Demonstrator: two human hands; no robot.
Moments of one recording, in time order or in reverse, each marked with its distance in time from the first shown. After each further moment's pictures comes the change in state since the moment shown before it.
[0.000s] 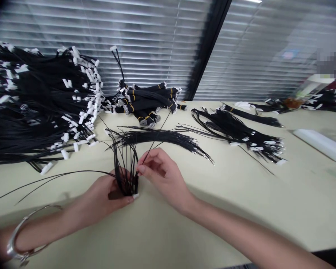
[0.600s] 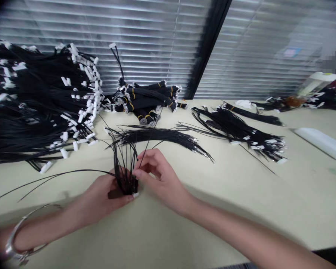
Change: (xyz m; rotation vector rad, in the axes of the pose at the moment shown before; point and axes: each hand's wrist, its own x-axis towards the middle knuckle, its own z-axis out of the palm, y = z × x) left_hand 0.000 0.002 -0.001 -0.022 -0.015 0.006; right_hand -0.004 0.006 0.004 0.036 -0.101 0.014
